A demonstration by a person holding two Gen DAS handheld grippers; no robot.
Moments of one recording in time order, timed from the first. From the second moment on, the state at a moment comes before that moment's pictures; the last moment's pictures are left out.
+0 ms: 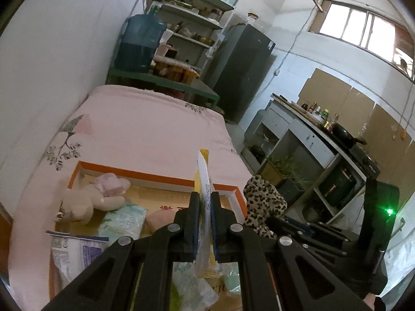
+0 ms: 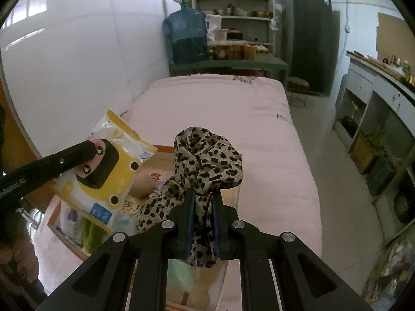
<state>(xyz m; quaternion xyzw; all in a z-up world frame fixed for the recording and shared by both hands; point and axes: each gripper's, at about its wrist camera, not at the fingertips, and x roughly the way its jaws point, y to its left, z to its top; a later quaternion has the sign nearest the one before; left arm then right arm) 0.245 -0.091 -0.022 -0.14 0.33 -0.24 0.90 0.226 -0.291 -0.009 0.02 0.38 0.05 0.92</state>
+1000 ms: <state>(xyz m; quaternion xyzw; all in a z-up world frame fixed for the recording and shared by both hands) 0.268 -0.095 -0.070 -0.13 0.38 -0.22 0.89 0.278 -0.285 -0.072 -0.01 0.44 0.05 0.90</state>
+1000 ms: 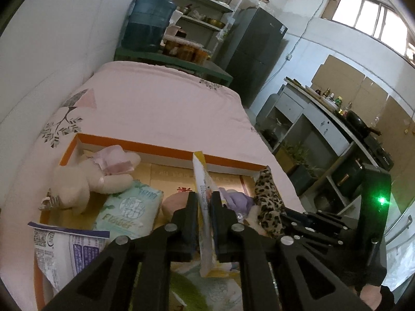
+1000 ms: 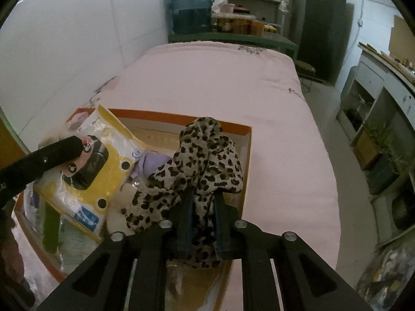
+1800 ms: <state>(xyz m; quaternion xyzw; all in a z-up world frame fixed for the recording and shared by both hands) 0.247 -0.090 -0.045 -0.12 0.34 -0.22 0.91 0.246 -0.286 -0.045 -0.01 0.39 0.04 0.92</state>
